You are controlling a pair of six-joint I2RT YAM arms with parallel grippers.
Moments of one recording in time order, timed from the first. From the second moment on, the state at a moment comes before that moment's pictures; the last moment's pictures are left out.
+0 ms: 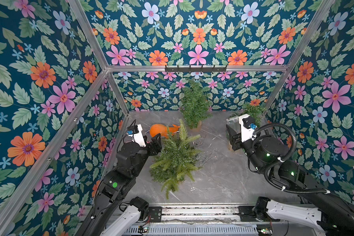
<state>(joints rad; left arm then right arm) -0.54 0.68 0.98 -0.53 -0.27 -0.44 0.94 0.96 1.26 -0.28 0.61 -0.14</state>
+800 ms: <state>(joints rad) -0.54 0.67 0.99 -0.57 -0.35 -0.44 1.12 1.17 1.71 -0.31 0.33 -0.25</state>
